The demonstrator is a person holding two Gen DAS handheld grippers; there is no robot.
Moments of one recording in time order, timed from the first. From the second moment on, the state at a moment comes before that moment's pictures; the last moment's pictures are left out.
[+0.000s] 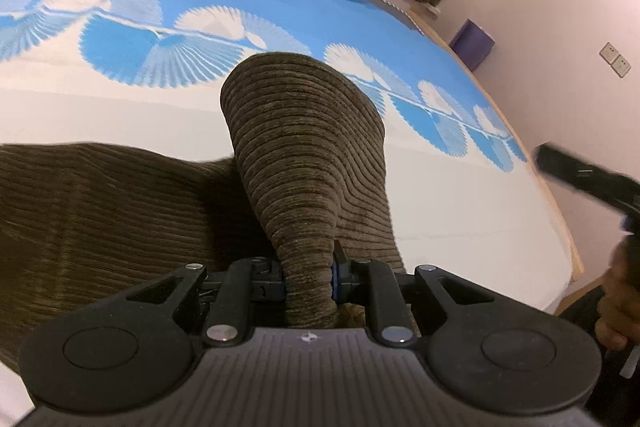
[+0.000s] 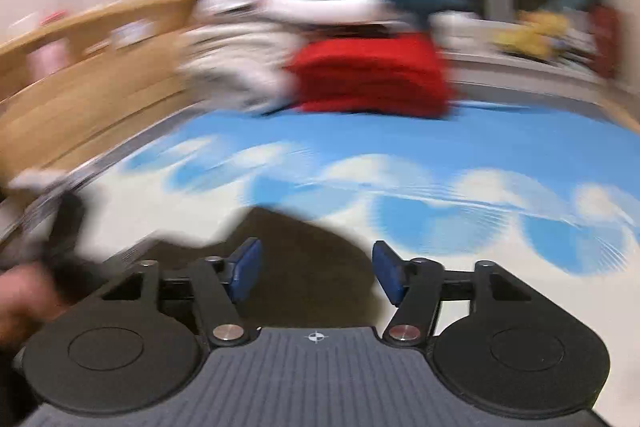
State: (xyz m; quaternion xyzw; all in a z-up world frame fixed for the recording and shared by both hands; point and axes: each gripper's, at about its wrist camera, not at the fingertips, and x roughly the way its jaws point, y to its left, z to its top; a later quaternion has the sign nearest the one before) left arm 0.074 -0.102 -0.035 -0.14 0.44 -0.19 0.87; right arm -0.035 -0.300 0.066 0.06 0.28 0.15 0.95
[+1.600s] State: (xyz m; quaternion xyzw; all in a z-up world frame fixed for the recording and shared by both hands) left arm 0.132 0.092 -0.092 -0.15 0.56 -0.04 0.81; right arm 0.055 -0.134 -0.071 0.16 0.52 0.20 0.81
